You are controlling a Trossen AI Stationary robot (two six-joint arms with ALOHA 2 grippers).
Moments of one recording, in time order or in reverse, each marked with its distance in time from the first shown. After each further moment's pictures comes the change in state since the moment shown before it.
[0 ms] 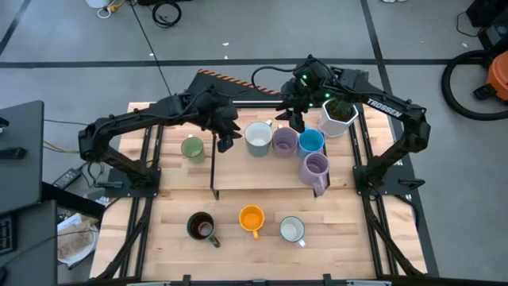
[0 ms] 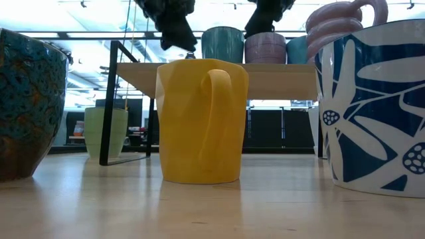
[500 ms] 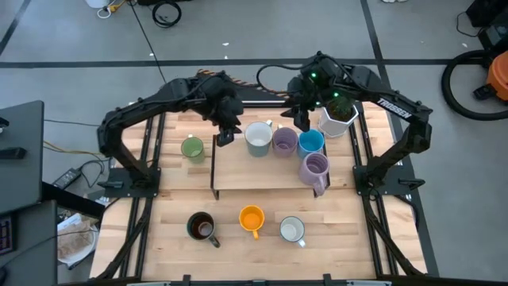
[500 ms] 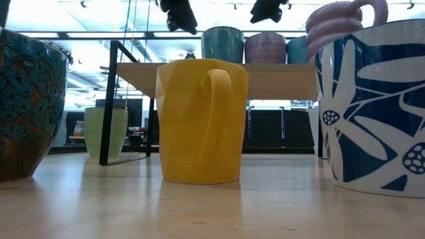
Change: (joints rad) left arm 0.005 0.181 0.440 -0.411 -0.001 0.143; right arm 0.051 -0.015 0.130 -0.126 0.106 0.062
